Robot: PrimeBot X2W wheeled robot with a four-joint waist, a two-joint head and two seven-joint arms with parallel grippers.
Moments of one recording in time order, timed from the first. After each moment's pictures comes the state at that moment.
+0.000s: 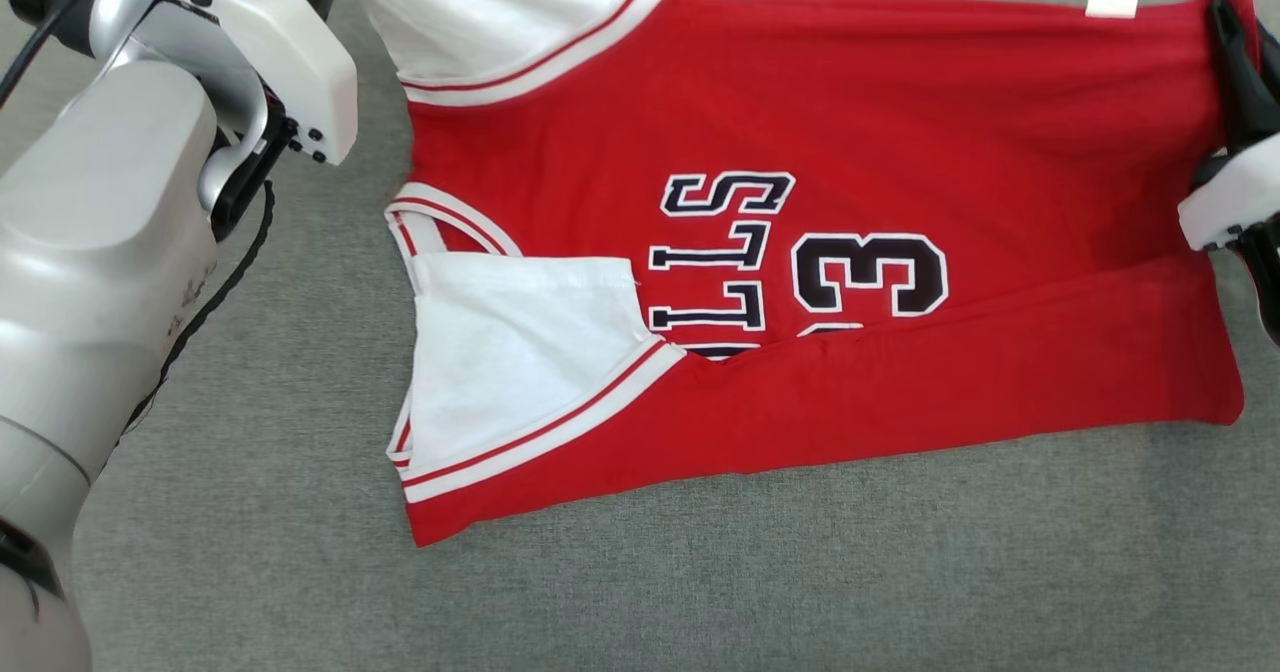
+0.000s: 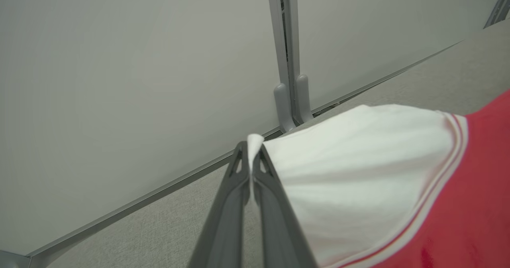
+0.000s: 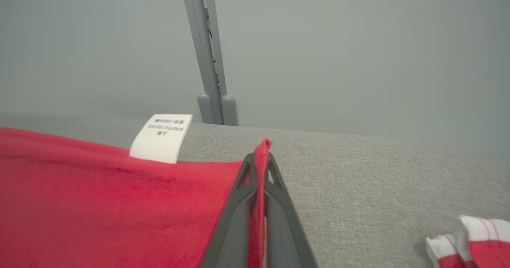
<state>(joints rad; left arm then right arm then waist) -1.30 0.34 -1.14 0.96 -0.89 -0.10 -0.22 -0.93 -0.52 0.56 0.81 0.69 0.13 -0.21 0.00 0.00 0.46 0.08</state>
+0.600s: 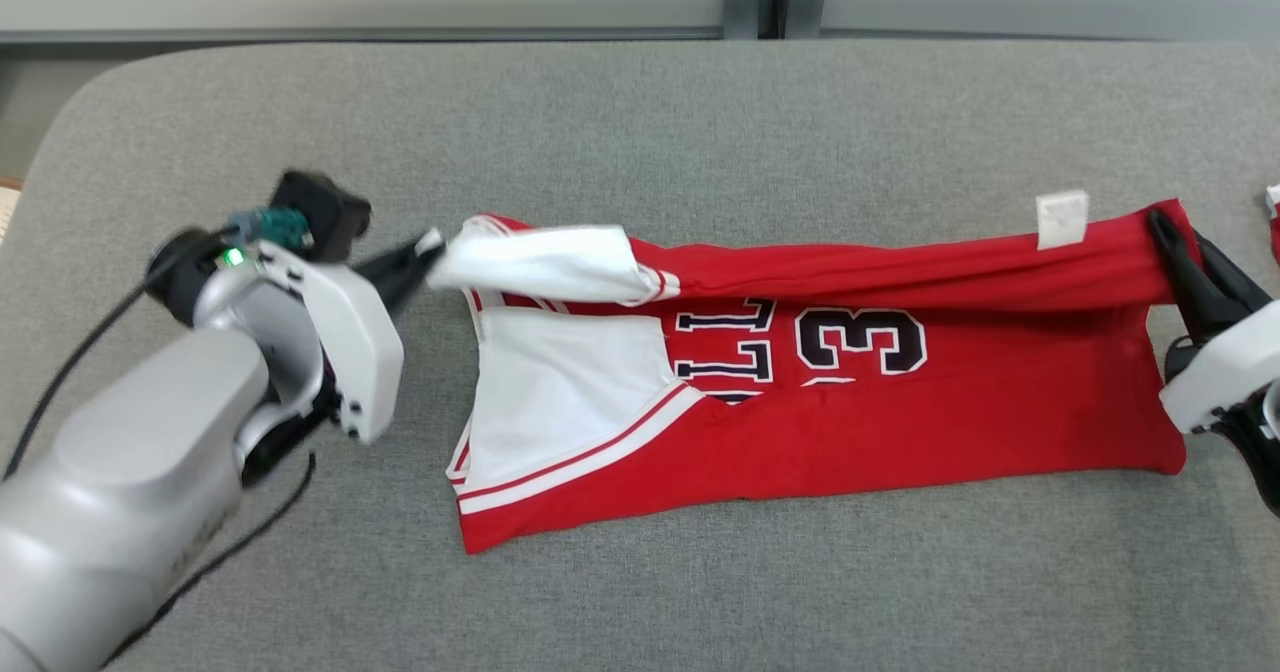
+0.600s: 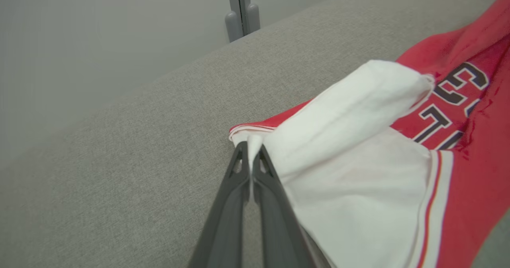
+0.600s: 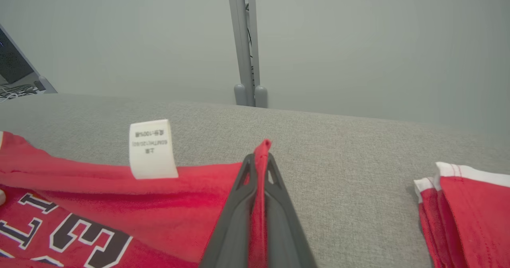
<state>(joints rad) -0.97 0.51 -1.23 0.61 -0.99 -0.12 -0.01 -0.66 -0.65 0.72 0.64 0.89 0.13 -0.20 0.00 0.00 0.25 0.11</state>
